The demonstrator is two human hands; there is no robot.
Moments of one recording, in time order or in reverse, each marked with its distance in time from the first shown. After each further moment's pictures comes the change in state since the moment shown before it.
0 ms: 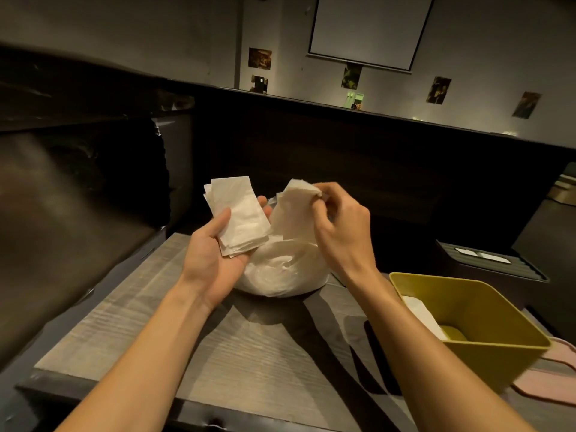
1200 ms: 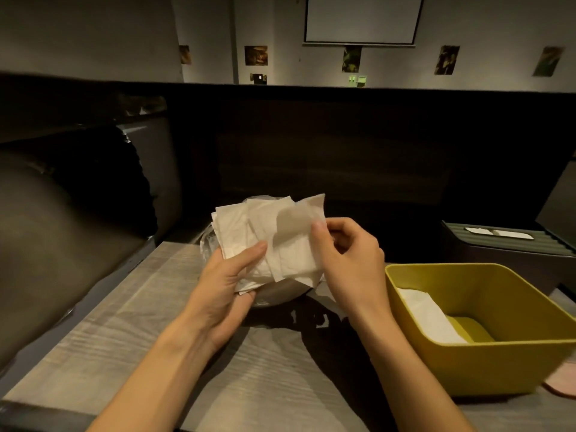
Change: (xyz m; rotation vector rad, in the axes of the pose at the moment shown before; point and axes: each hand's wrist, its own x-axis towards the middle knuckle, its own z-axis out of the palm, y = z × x) left_hand -0.023 -0.044 0.020 0.325 0.093 -0.083; right_hand -0.050 0.033 -0.015 0.273 0.082 0.299
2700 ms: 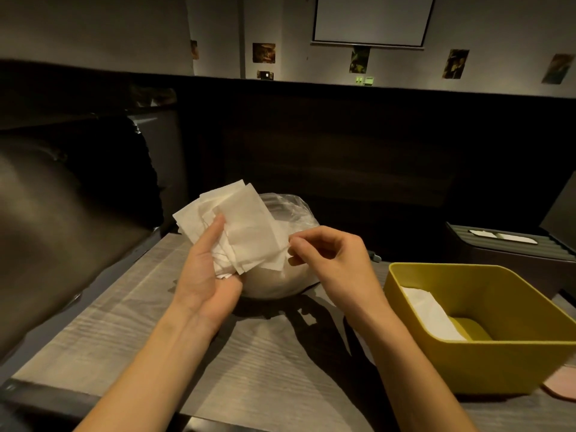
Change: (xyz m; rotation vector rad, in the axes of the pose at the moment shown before) left_hand 0.004 0.011 -0.004 -0.323 0.138 0.093; right_hand -0.003 -0.005 -0.001 0.094 -0.353 0.052
